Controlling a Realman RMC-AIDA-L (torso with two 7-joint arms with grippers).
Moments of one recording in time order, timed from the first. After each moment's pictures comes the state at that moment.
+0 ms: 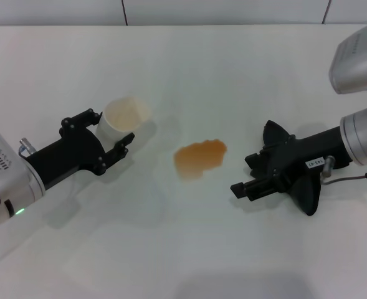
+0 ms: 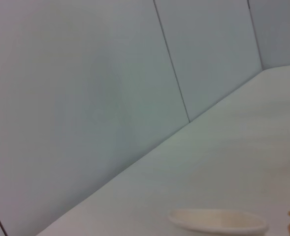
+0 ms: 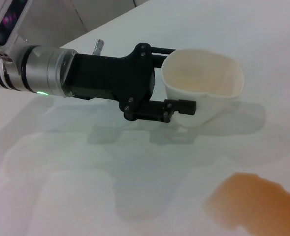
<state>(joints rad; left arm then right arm) -0.44 -2.09 1.01 0.25 1.32 1.13 -0.40 0.46 2.01 -1.44 -1.17 -2.00 -1.36 2.13</state>
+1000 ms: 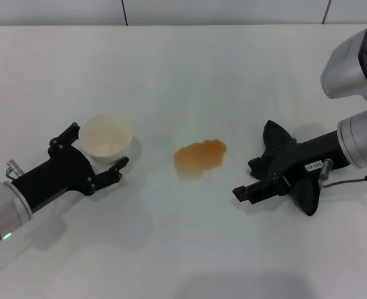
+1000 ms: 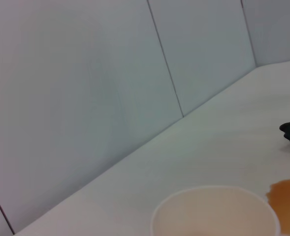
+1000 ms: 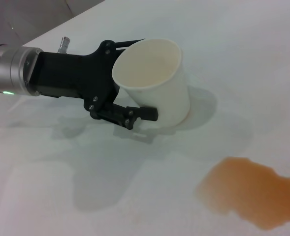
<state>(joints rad) -0.36 -2.08 1.01 0.27 1.33 1.19 -0.37 0.46 2.01 -1.47 -1.18 -2.04 -1.34 2.18</state>
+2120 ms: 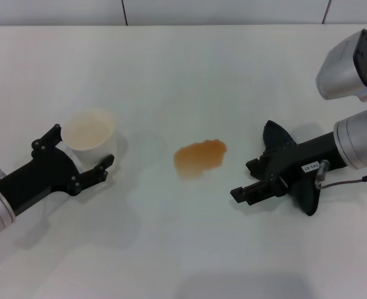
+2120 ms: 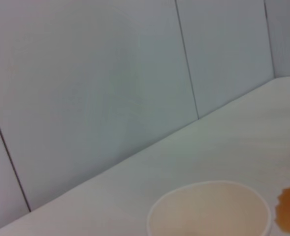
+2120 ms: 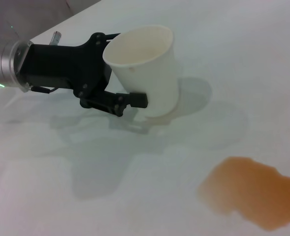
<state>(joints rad) -0.31 -2.07 1.01 0.33 1.33 1.21 -0.51 0.46 2.01 -1.48 -1.18 -2.04 -1.33 2.19</state>
